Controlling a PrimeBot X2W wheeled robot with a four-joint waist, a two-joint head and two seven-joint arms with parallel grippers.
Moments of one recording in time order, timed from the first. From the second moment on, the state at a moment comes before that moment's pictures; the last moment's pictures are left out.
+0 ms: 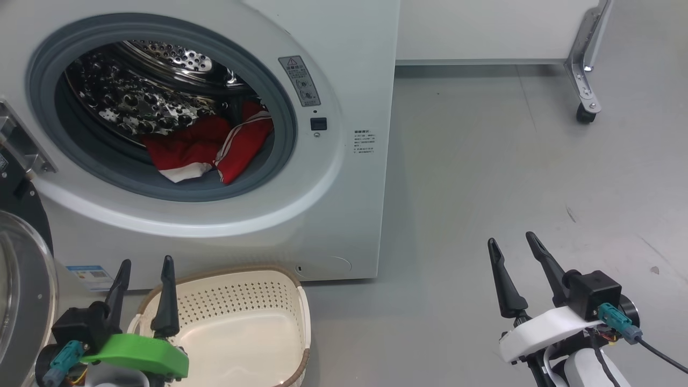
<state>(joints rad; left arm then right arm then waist) -0.07 0.08 -0.07 0.30 -0.41 -0.12 -0.25 -0.05 -0.08 0.19 0.24 0.29 0.08 -0.24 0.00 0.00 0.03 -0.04</state>
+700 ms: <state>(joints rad) -0.07 0.08 -0.07 0.30 -0.40 -0.12 -0.25 -0.05 -0.07 0.19 0.25 0.29 0.08 -0.25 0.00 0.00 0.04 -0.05</state>
